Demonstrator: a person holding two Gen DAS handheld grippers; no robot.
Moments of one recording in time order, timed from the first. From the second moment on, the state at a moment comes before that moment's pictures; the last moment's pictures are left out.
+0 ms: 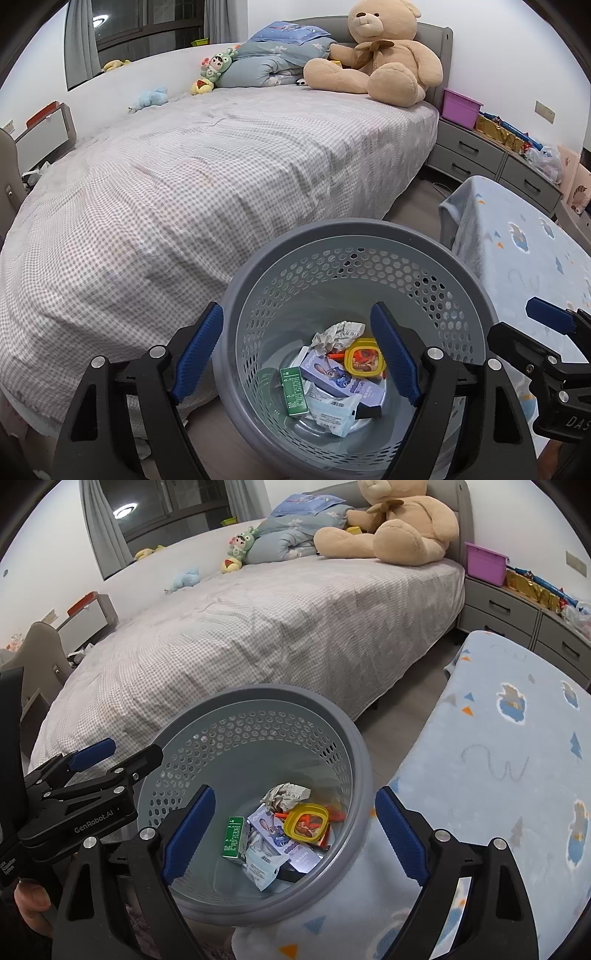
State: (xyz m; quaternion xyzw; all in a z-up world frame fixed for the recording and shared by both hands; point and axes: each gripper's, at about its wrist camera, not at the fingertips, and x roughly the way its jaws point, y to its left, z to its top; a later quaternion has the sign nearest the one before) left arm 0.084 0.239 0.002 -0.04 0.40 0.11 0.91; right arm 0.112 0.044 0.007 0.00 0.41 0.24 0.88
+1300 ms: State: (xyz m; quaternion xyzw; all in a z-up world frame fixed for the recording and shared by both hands) left arm 0.083 0.242 -0.001 -0.04 0.40 0.13 0.91; right arm 0.111 0.042 0.007 0.00 0.41 0.23 0.88
